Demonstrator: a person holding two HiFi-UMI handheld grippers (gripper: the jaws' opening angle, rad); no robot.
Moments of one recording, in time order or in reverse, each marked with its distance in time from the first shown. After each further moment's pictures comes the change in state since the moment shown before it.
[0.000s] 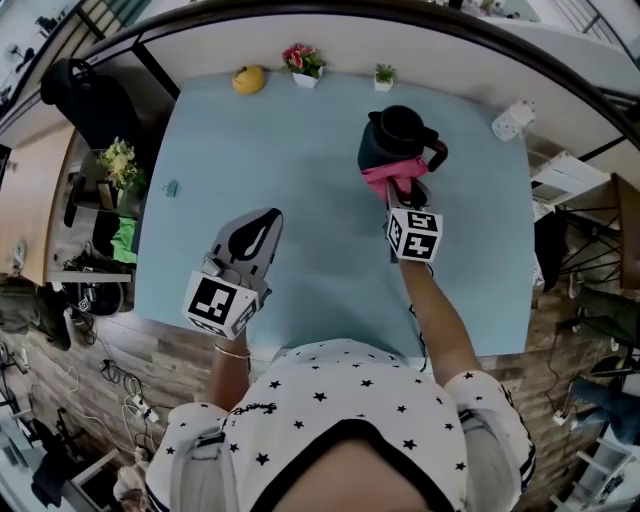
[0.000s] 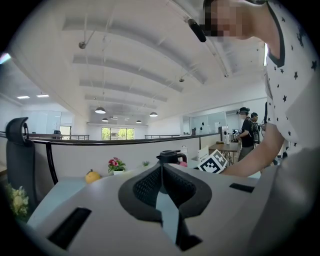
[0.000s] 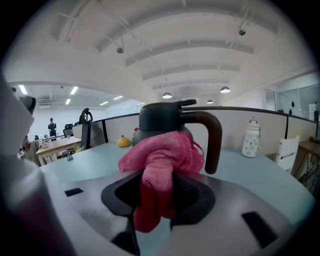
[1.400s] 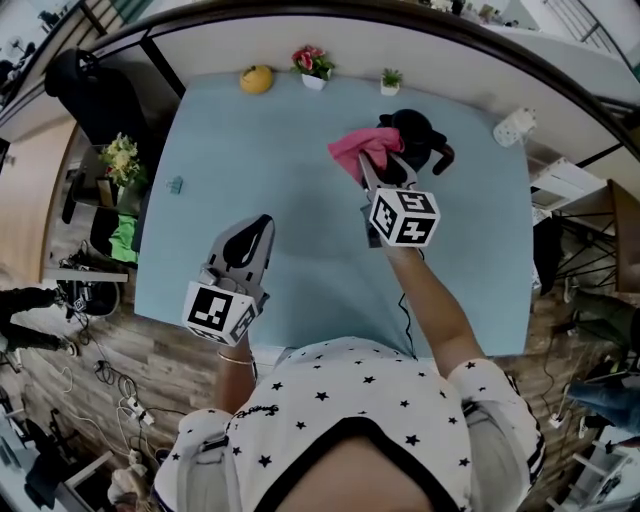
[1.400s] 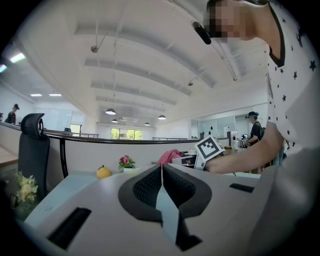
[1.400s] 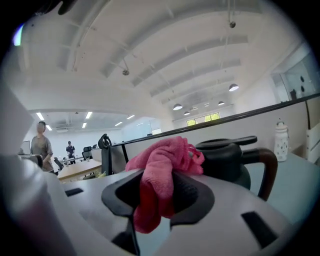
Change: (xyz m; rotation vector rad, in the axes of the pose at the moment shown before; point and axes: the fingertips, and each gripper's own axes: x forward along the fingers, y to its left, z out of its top) left arm -0.031 0.021 -0.013 -0.064 -0.040 0.087; right arm 0.004 0.089 0.092 0.104 -0.161 0.225
